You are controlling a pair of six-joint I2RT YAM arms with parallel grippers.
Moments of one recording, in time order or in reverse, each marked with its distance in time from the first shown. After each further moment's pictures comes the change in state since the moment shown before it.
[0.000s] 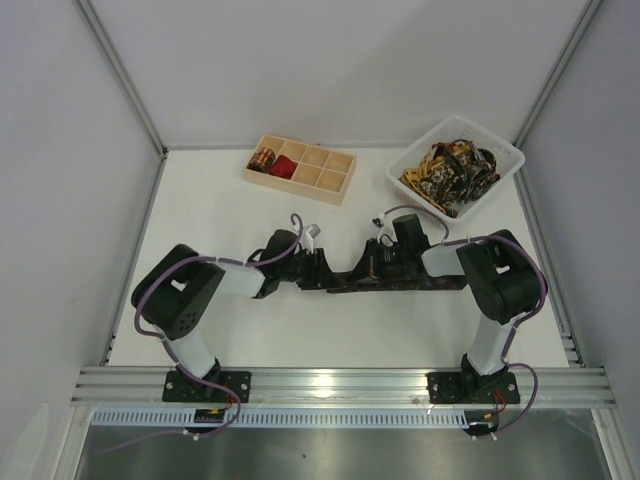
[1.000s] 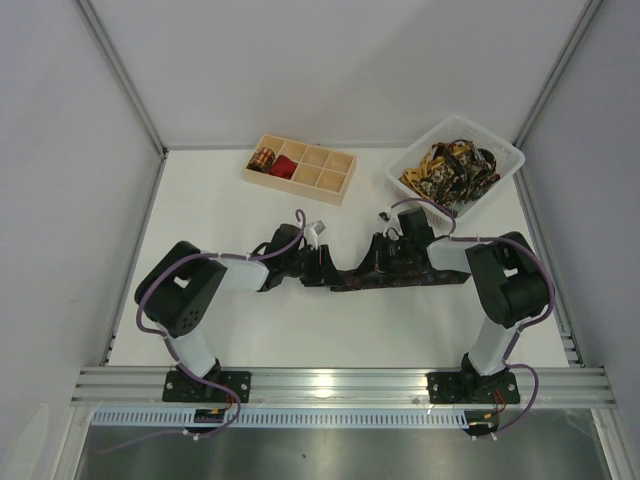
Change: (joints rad) left arm -0.005 0.023 0.083 -0.104 0.020 0.005; right arm -0.044 -0.045 0.060 -0.182 0.077 -0.097
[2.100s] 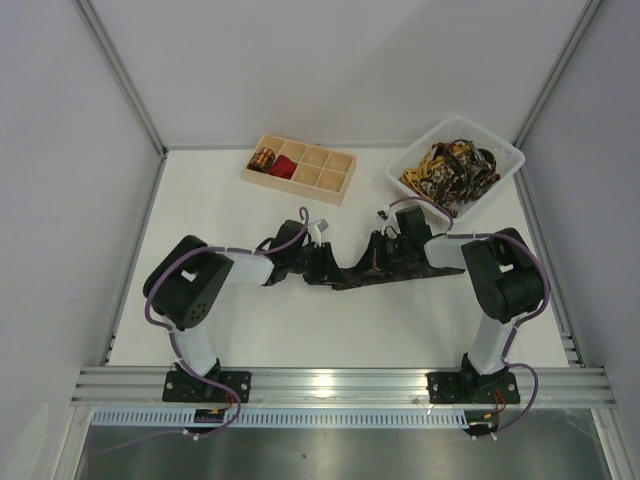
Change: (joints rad) left arm 0.003 0.061 0.064 -0.039 0.022 -0.026; right arm 0.003 0.045 0.018 0.042 0.000 0.028
